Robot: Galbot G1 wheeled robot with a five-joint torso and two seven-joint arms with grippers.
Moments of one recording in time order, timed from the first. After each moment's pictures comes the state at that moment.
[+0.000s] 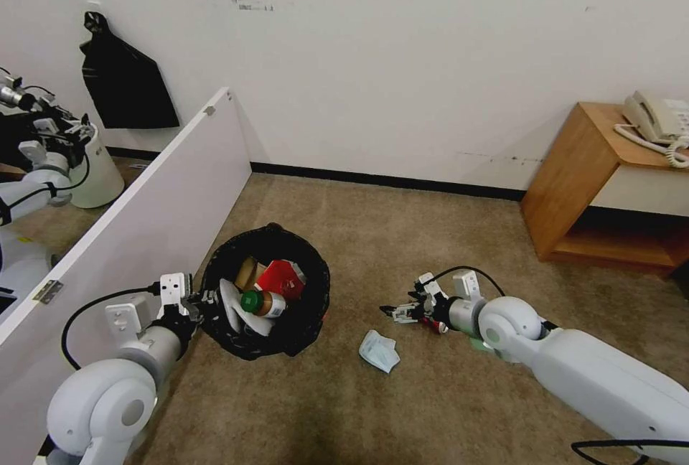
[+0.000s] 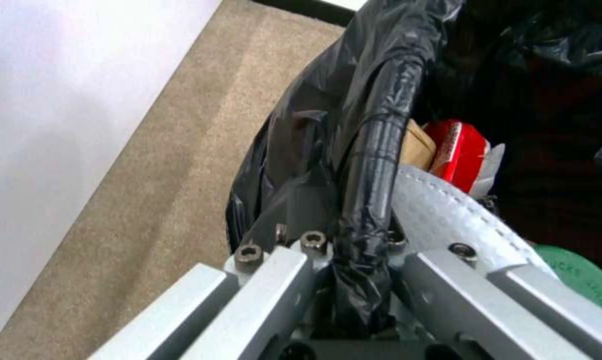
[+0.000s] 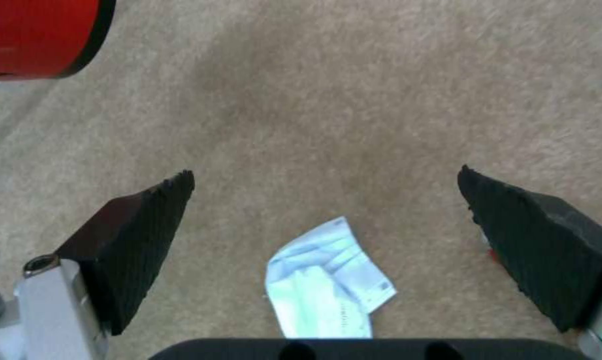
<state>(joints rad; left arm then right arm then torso) 1.46 -1.13 -0.66 -2.28 -0.80 0.70 -0.30 -0.63 0.73 -0.41 1.60 1.09 -0.44 -0.05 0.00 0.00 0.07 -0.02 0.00</state>
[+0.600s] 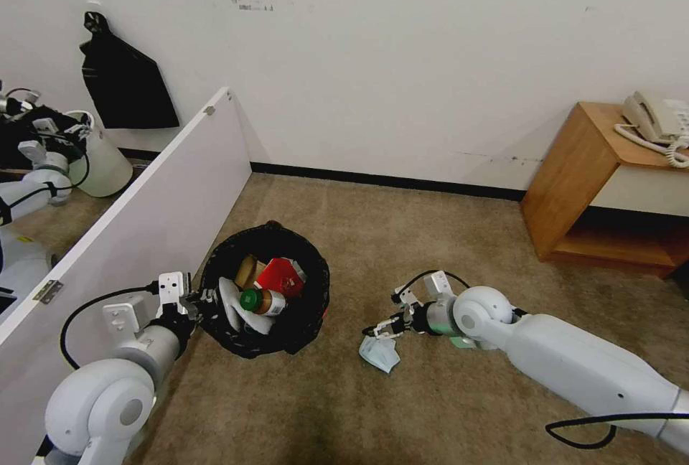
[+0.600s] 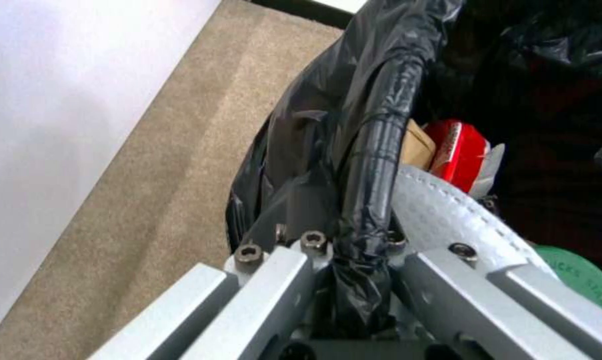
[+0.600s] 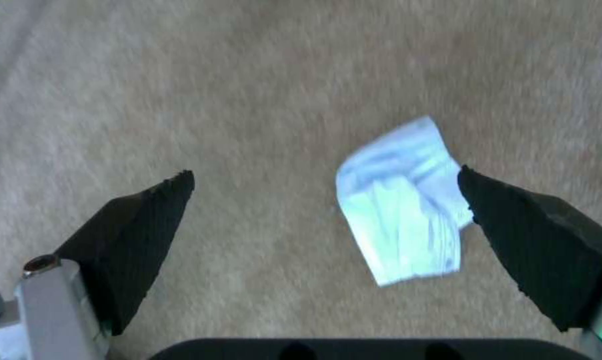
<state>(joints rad) 1.45 -1.14 -0.67 -2.27 -0.80 0.69 -0.28 -0.45 0.79 -0.61 1.54 1.28 -0.71 0.01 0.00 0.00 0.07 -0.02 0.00</state>
